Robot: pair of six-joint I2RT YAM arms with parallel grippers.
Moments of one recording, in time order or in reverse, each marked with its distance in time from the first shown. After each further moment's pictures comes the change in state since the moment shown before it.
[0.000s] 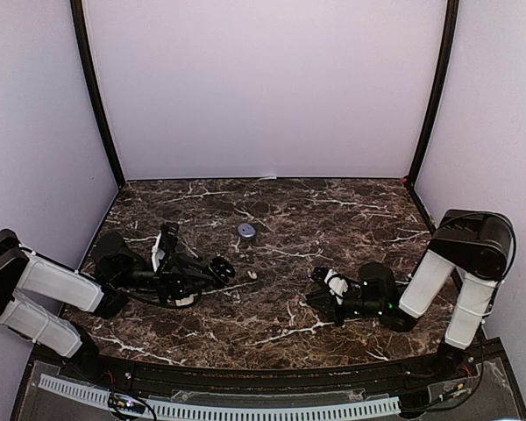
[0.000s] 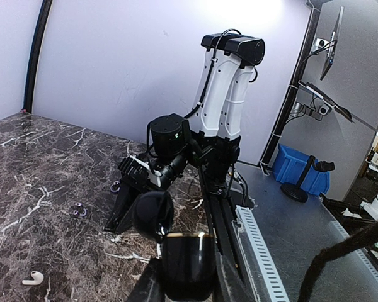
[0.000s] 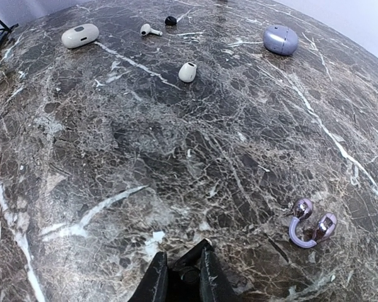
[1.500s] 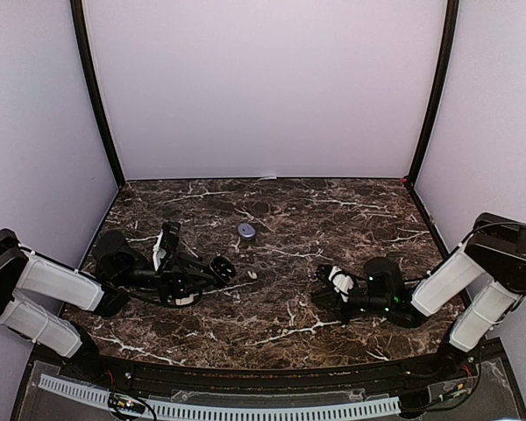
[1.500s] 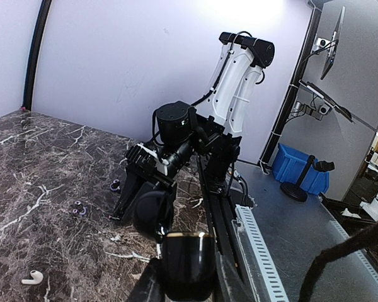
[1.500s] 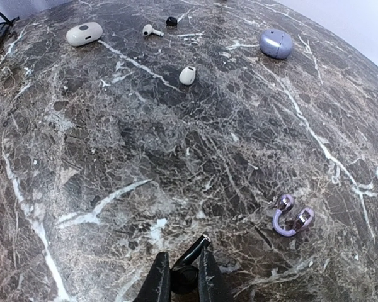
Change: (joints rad) left arm 0.000 -0.002 0.013 -0.029 0.004 0.004; right arm 0.000 -0.213 -0.011 -0.245 0.008 -0.036
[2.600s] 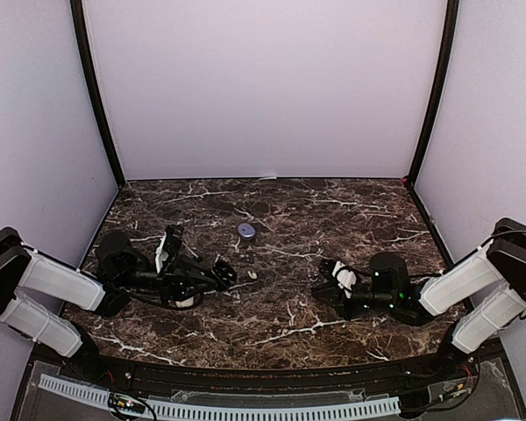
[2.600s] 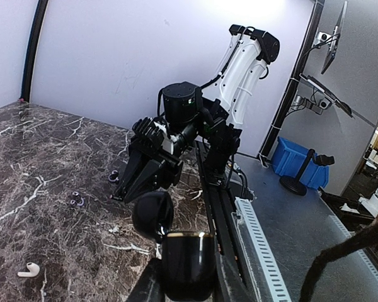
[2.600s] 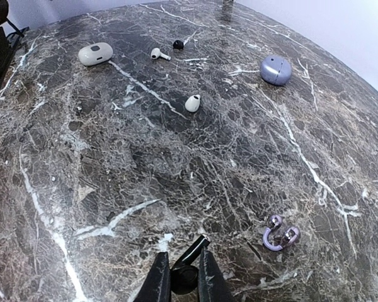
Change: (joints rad) left arm 0.000 0.017 0.000 -0.029 0.020 0.026; right arm 0.000 -0.129 0.000 -0.082 -0.018 -0.016
